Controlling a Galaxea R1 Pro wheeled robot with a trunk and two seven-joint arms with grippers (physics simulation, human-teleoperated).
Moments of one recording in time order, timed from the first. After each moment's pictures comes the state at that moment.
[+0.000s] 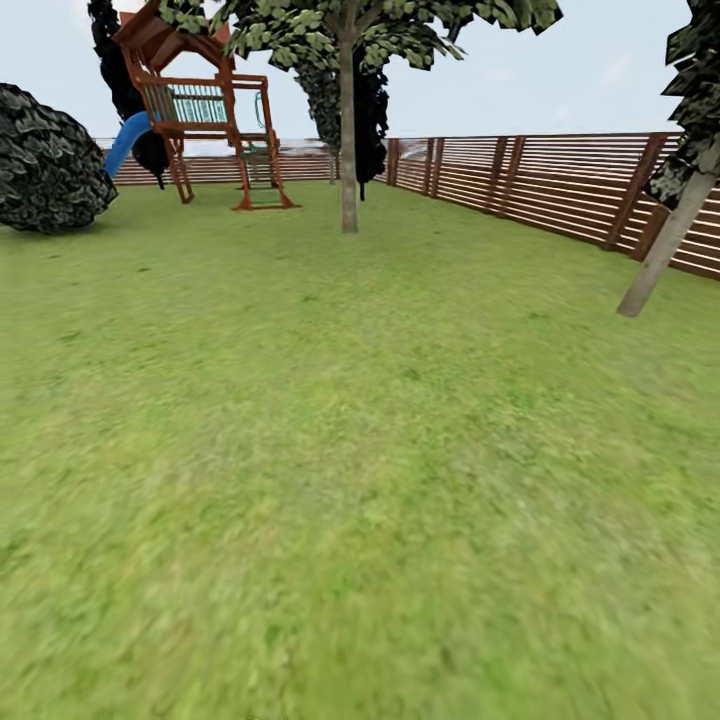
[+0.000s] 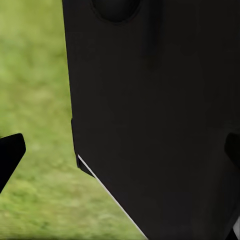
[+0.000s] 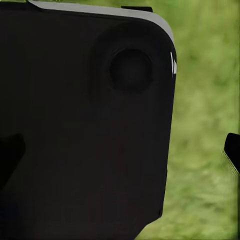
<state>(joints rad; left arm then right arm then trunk) 0.00 0.01 0.01 -0.12 0.01 -0.02 -0.01 -0.05 0.00 0.01 -0.08 0.01 -0.14 0.00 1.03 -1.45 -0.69</state>
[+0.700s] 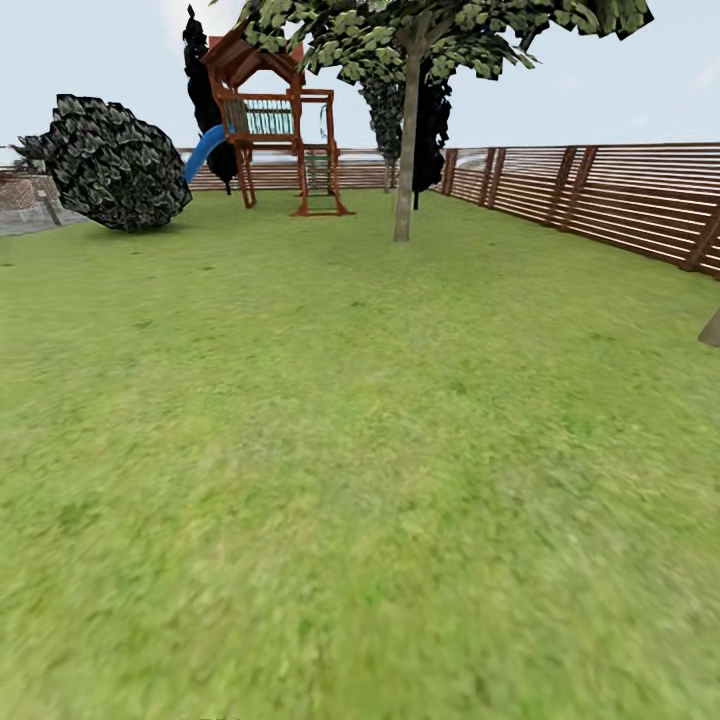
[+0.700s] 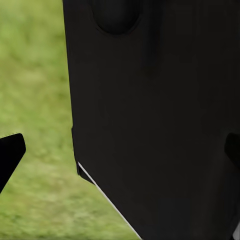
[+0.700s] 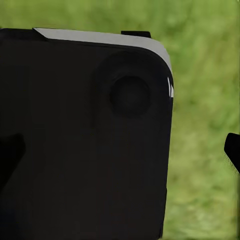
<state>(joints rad) 0.00 0.01 0.01 -0.12 0.01 -0.02 -0.01 -0.05 0.00 0.01 -0.07 0.01 -0.20 0.00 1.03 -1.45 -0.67</state>
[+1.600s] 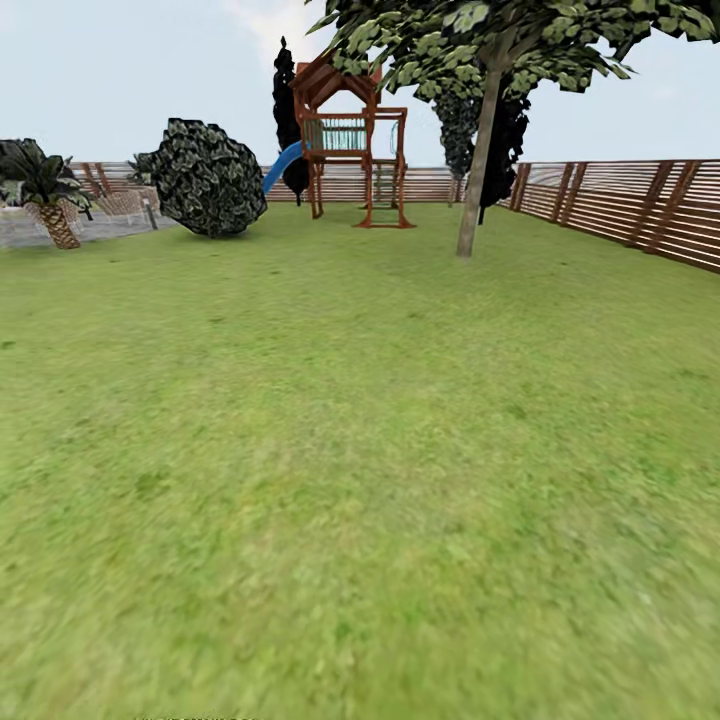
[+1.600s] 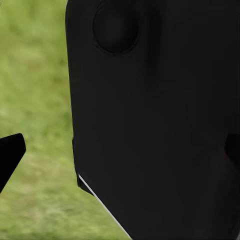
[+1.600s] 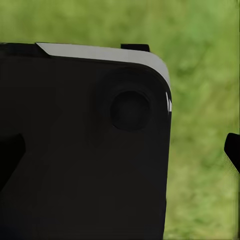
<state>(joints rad) 0.00 0.01 0.01 -0.12 0.01 -0.02 -0.01 -0.05 0.00 0.01 -0.07 0.01 -0.20 0.00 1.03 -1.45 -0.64</state>
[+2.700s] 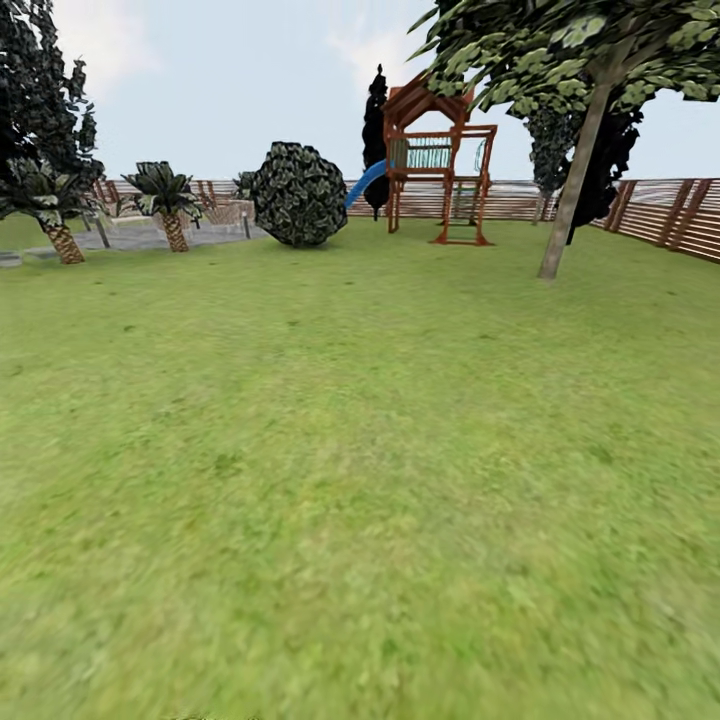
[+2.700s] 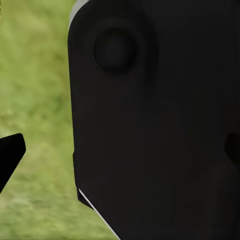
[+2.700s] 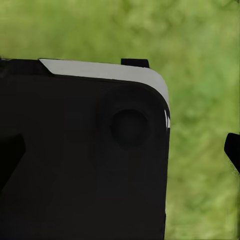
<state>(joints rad) 0.00 0.01 0.01 -0.12 0.01 -0.02 -0.01 -0.05 0.00 0.01 -0.07 0.01 -0.20 0.00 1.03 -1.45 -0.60</state>
